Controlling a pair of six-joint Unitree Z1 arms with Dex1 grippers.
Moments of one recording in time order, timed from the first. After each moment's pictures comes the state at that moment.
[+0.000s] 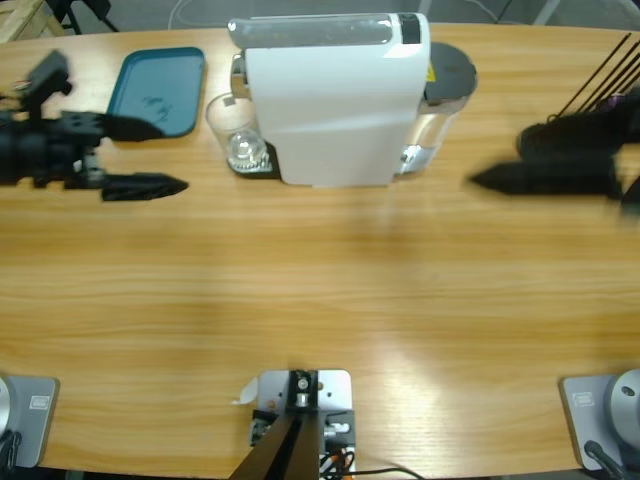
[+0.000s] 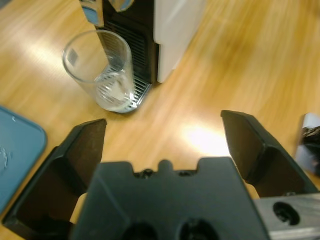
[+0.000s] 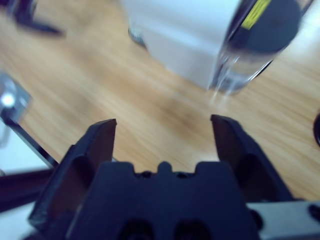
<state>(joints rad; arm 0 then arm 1) -0.49 1.40 -0.62 -0.06 -0.53 0.34 0.93 1.23 -1.17 0.68 -0.09 0.40</state>
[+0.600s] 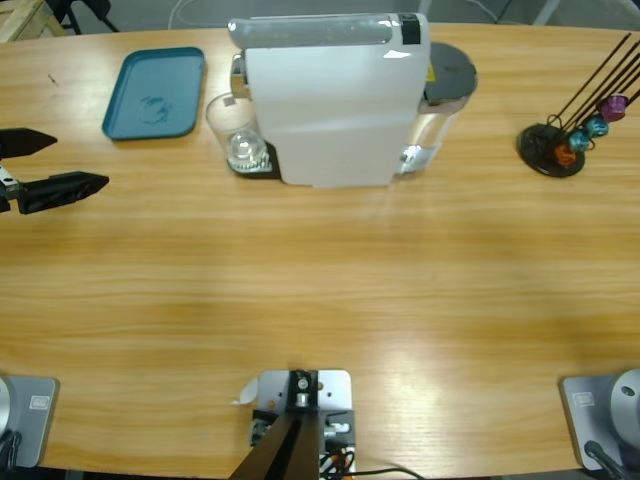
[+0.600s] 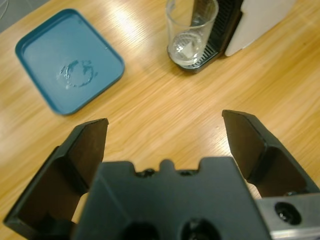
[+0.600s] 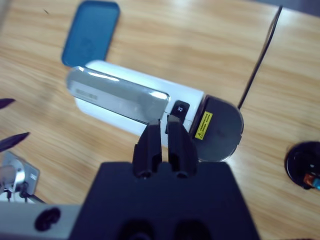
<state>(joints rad) -0.59 1.10 -0.58 0.14 -0.08 0.13 0.62 1.76 -1.94 1.03 0.03 0.33</state>
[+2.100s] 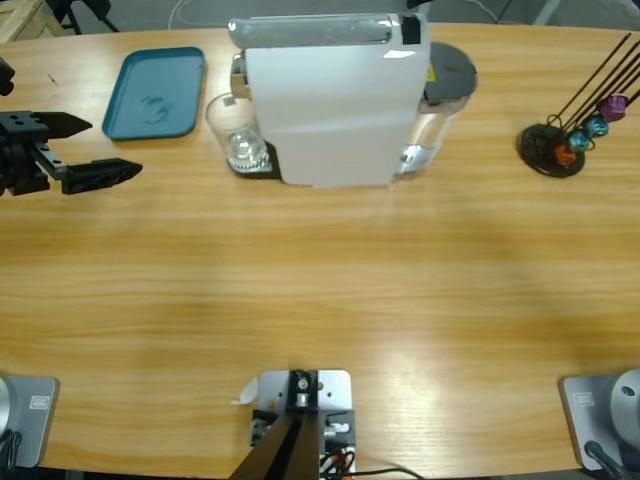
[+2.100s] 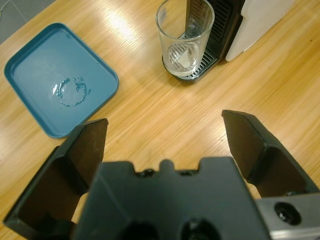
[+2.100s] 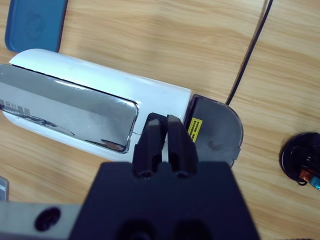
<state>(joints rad) -0.61 1.25 -0.60 0.03 -0.08 0.18 0.60 1.92 -2.01 1.08 -0.02 0.33</state>
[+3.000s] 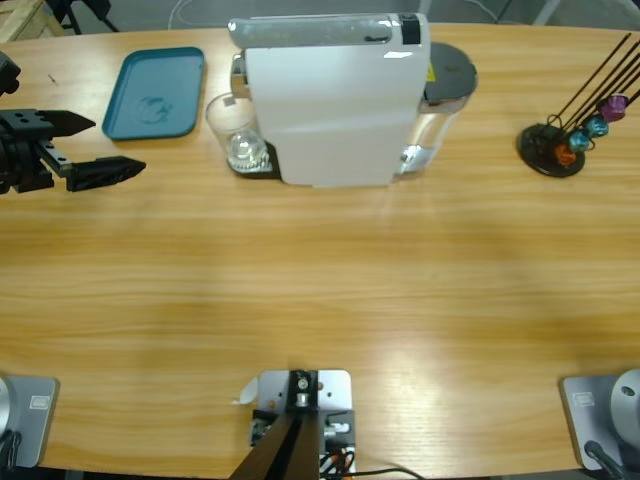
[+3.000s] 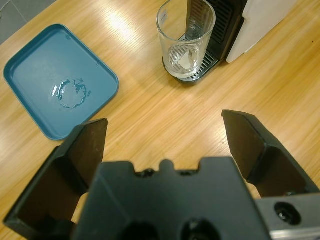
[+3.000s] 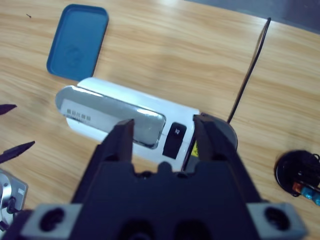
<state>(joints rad) -0.61 1.26 -0.60 0.01 -0.08 0.18 0.65 1.86 -2.11 1.11 -0.05 0.34</state>
